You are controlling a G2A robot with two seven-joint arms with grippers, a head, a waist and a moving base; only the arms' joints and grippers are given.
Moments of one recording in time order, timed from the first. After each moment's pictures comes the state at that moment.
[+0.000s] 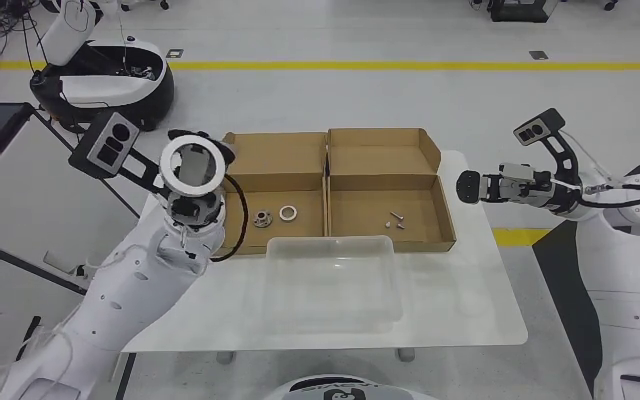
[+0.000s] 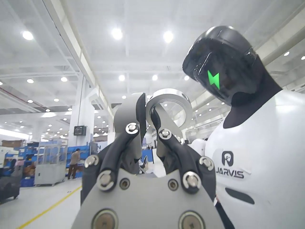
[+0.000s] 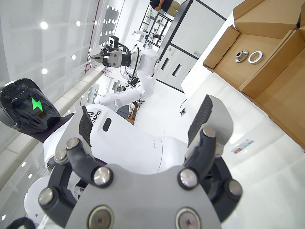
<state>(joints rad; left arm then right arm) 1.07 -0.92 -0.95 -1.91 0.48 -1.01 0.79 -1.23 -0.93 1.67 -1.48 0.69 -0.10 1.54</state>
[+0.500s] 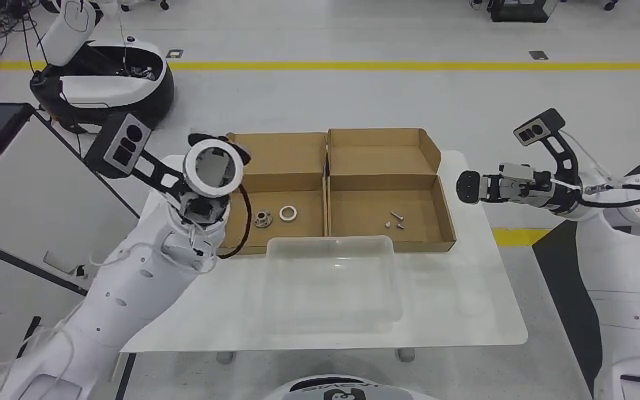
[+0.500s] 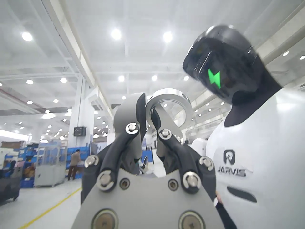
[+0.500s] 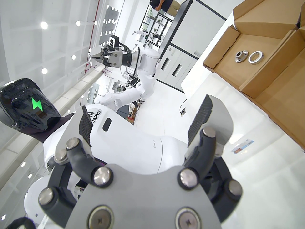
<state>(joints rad) 1.05 -0.91 -0.93 -1.85 0.54 -1.01 0.74 -1.23 -0.93 1.67 -1.48 0.69 -0.10 1.54</state>
